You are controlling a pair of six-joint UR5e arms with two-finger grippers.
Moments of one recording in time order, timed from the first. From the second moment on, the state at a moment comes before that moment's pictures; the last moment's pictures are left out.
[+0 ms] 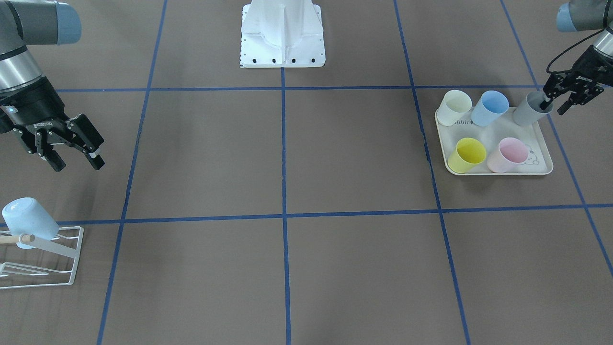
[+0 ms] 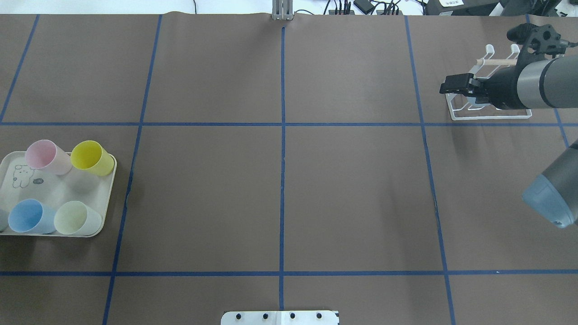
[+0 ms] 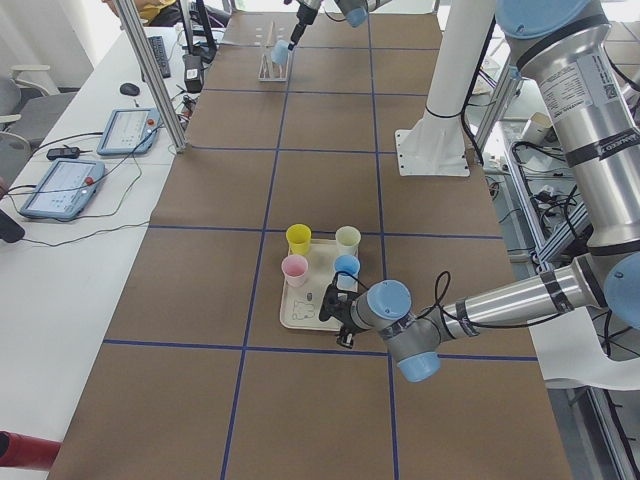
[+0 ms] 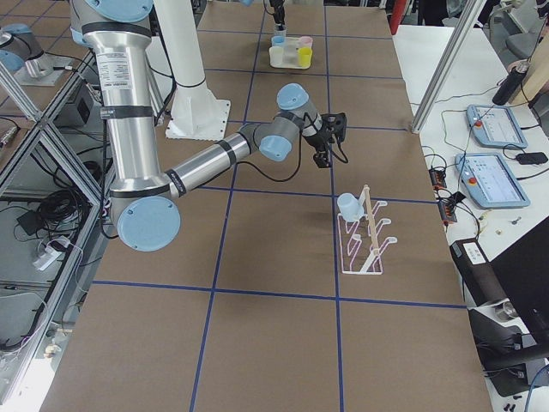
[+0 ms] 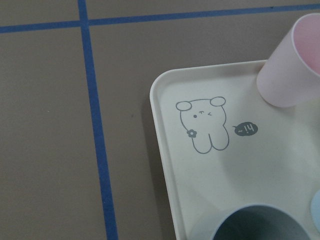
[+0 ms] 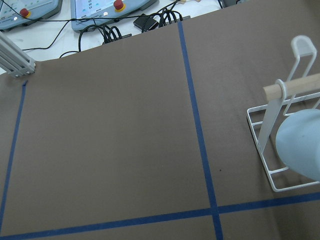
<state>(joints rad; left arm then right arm) -1.02 -1.16 -1.48 -2.98 -2.14 -0.74 0.93 -1.47 1.95 -1.03 1.87 1.21</state>
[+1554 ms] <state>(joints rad) -1.32 -1.41 -1.60 -2.97 -2.47 -1.22 0.79 -1.30 1.97 -1.03 1.85 1.56</state>
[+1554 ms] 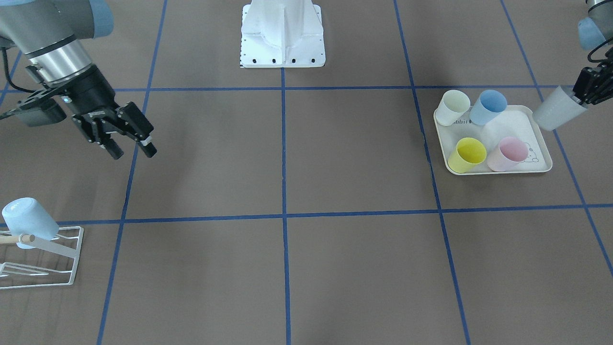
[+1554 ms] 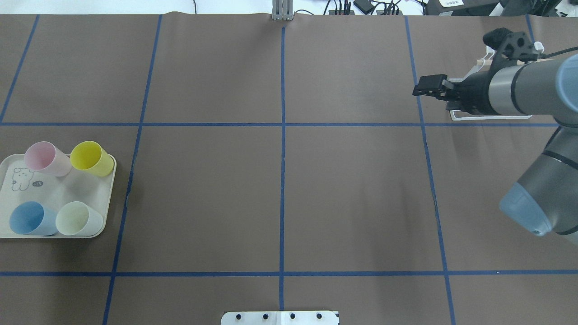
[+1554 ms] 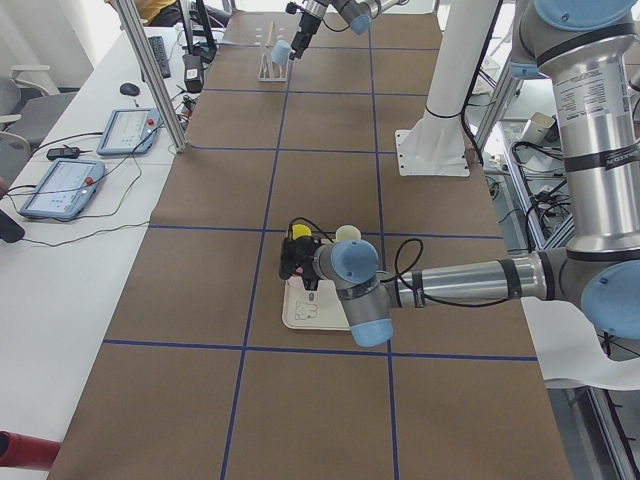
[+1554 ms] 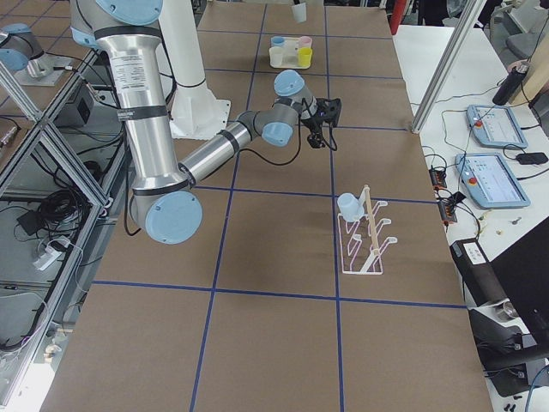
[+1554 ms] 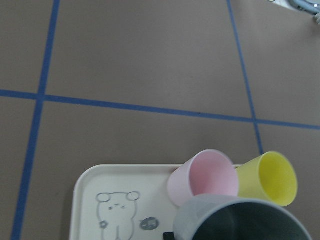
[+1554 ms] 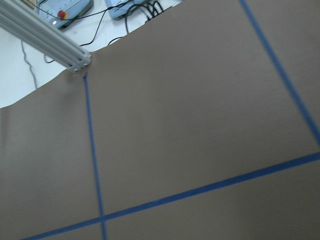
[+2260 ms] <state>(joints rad) -1.17 -1.90 -1.59 -3.00 -2.36 -2.01 0.61 -0.98 2.01 -1.00 1.69 2.21</state>
